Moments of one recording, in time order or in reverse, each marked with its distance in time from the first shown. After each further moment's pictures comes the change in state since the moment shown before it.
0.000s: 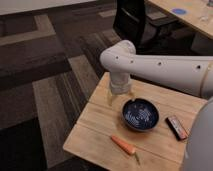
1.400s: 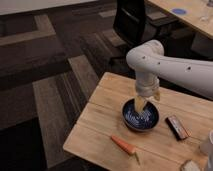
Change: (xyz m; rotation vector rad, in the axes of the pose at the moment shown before) arm 0.073 -0.119 0.002 0.067 0.197 -0.534
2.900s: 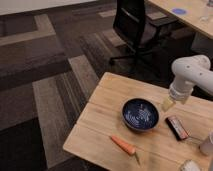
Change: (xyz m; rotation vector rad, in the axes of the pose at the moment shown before) arm 0.038 -0.146 0.106 -0.063 -0.219 0.407
